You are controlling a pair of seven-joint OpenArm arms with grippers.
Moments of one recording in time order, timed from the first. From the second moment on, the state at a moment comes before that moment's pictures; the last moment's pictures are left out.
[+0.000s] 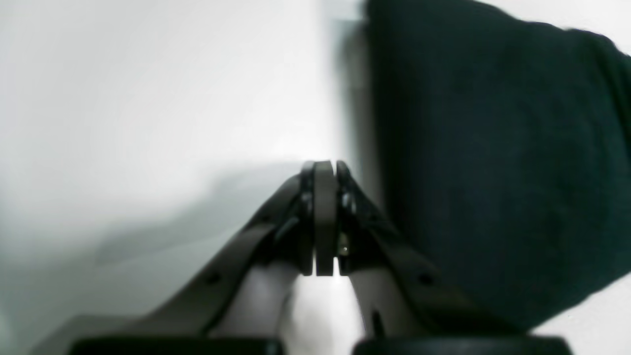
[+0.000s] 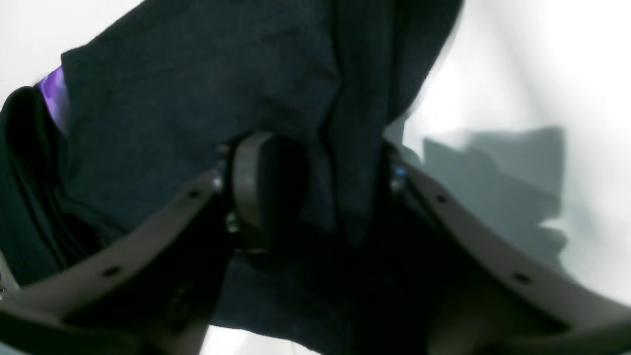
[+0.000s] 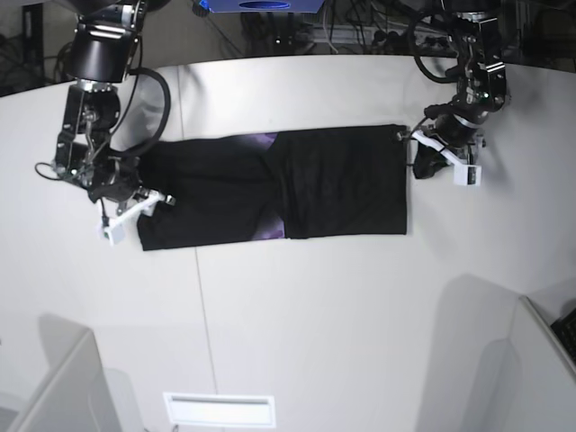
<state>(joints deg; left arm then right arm) 17.2 -13.0 -15.0 83.7 -28.0 -22.2 26.6 3.3 9.1 14.6 78.1 30.7 8.9 -61.9</state>
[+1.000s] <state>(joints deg) 11.8 -10.7 -4.0 84.7 -16.1 -18.1 26.5 0.3 2.8 14.2 104.9 28.3 5.0 -72.4</state>
